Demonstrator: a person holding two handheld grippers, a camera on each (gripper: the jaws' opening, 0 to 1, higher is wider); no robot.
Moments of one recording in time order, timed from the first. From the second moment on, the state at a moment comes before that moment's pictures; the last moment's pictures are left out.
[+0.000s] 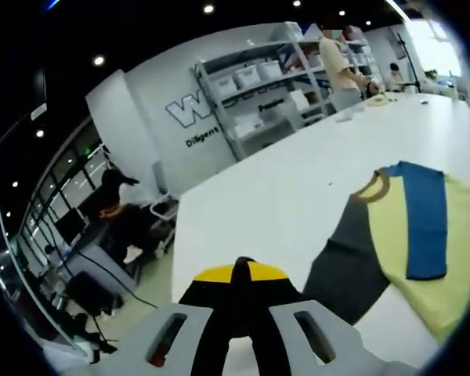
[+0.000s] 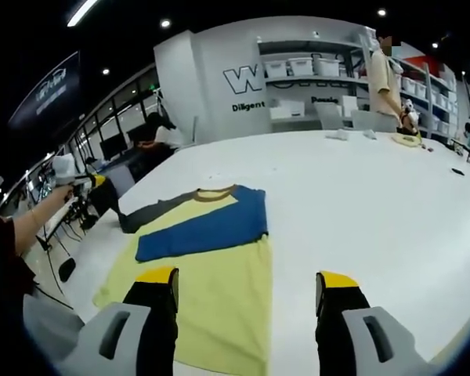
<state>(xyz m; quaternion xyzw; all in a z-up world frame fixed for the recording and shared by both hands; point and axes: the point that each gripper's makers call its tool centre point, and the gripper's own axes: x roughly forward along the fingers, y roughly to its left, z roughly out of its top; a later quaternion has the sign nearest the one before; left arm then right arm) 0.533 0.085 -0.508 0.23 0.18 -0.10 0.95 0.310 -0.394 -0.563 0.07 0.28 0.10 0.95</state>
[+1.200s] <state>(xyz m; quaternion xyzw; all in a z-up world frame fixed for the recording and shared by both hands) 0.516 -0.104 -0.469 0.26 0.11 -0.29 0.91 0.305 -0.388 -0.566 0.07 0.29 0.10 0.95</state>
